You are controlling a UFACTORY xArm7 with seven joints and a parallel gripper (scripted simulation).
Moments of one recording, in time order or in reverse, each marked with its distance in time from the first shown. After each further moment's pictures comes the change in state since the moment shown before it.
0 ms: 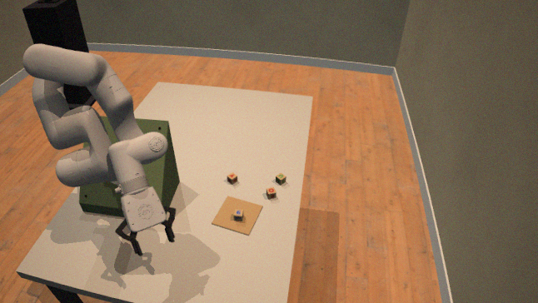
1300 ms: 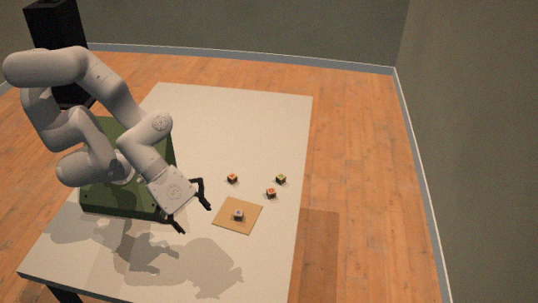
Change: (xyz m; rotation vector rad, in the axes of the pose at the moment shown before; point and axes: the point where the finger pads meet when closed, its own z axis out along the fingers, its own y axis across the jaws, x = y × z) arm -0.053 0.111 -0.032 -0.368 0.002 0.141
